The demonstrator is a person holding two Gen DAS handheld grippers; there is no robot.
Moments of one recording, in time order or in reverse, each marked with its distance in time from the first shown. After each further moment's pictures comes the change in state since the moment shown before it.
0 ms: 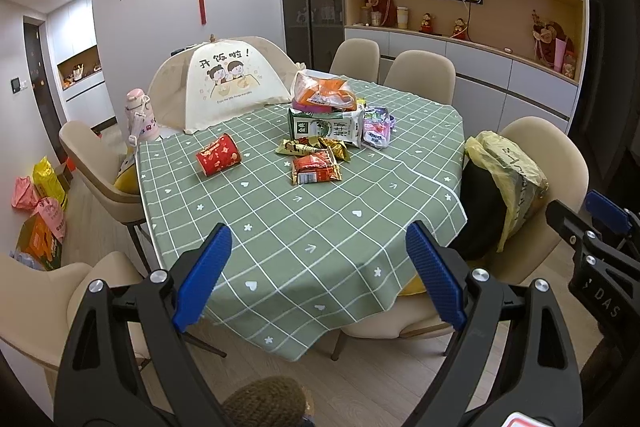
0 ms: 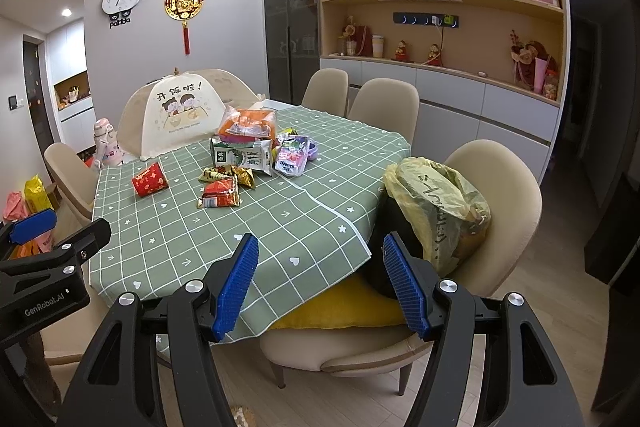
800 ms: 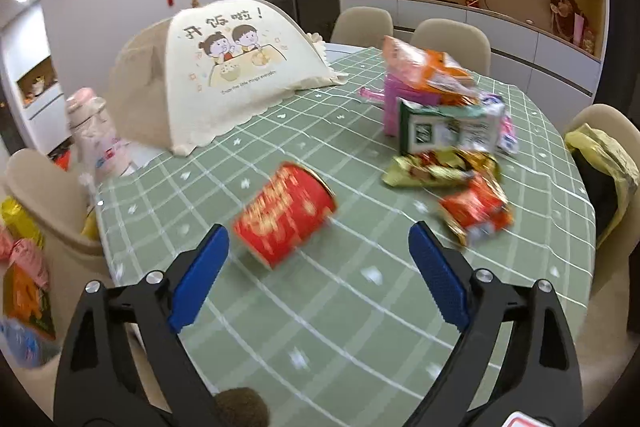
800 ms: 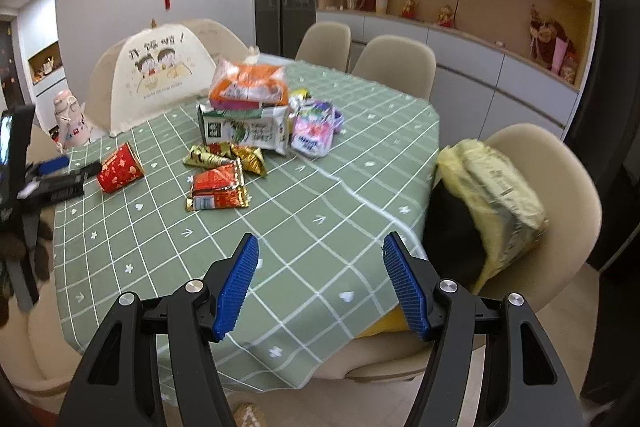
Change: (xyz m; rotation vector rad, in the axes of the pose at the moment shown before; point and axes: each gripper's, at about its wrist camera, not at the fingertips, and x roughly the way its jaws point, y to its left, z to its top) left arm 0.286 0.210 0.079 0.101 0.087 -0.124; right arm 0.168 0.099 0.046 0.006 0.216 -0.088
